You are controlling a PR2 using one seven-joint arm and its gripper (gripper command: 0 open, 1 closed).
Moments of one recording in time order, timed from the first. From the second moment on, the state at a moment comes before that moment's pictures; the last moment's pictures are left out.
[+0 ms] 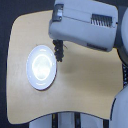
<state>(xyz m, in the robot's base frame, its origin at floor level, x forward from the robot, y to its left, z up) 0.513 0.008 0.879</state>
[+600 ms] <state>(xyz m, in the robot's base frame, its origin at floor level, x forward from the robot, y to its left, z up) 0.508 0.080 0.843</state>
